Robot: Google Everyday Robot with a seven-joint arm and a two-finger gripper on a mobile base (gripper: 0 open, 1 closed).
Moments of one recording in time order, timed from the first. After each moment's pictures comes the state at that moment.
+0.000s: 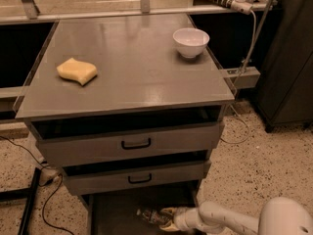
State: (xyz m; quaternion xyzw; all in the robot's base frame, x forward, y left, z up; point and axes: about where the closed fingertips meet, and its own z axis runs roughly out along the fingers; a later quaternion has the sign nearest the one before) arm 0.473 -0.053 0.143 -0.60 0.68 0.23 0.35
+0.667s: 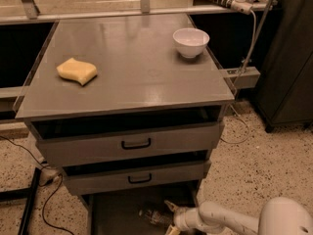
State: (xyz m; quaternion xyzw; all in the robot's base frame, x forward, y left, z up) arm 0.473 -0.053 0.143 -0.60 0.68 0.24 0.35
